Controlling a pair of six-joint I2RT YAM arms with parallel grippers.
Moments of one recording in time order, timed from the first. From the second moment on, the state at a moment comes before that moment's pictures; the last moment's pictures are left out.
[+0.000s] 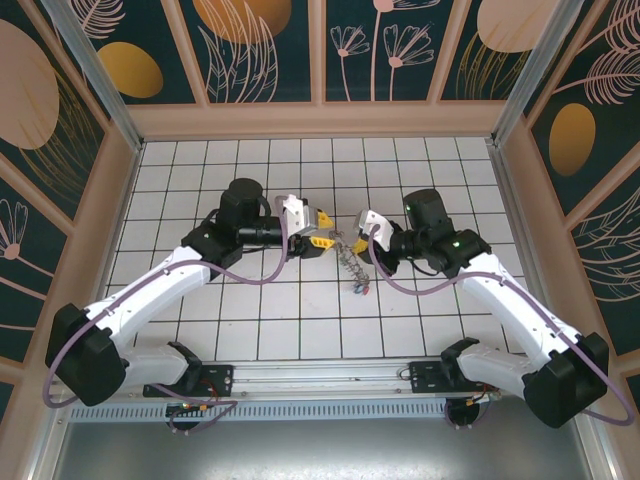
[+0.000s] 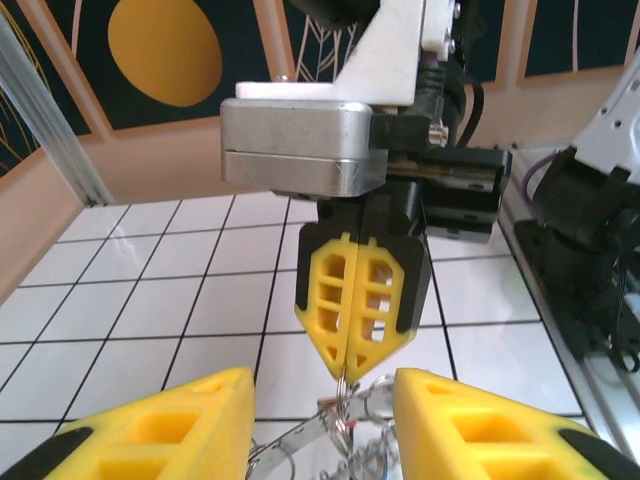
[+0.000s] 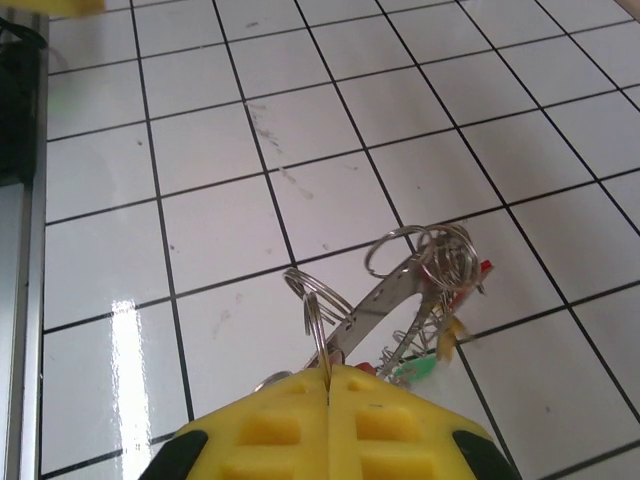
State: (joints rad) left arm -0.65 1.28 0.99 -0.07 0.79 0.41; right arm 0.52 1.10 0.93 -0.59 -0.60 -0.58
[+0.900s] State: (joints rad) left arm -0.71 1.43 0.99 -0.06 0.78 0.43; right arm 0.58 1.18 1.02 -0.66 -0.52 -0.63
